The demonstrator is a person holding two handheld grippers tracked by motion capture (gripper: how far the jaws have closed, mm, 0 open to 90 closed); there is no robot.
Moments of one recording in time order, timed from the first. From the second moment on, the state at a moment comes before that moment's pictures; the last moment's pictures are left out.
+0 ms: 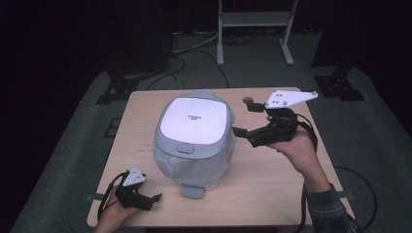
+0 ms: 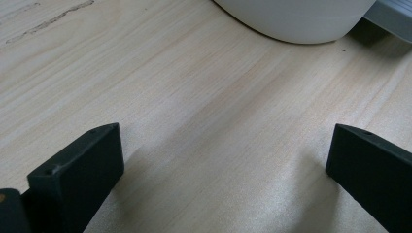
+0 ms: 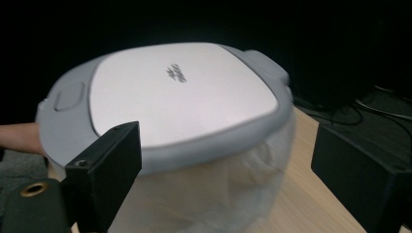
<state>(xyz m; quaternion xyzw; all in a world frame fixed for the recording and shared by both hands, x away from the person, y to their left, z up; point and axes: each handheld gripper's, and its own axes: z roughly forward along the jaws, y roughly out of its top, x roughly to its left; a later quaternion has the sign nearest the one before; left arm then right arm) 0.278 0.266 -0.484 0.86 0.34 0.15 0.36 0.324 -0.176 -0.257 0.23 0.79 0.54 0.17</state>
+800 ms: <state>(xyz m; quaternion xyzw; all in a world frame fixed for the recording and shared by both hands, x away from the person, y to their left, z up) 0.278 0.266 -0.483 0.86 0.34 0.15 0.35 0.314 -0.240 -0.346 0.33 0.79 0.47 0.21</state>
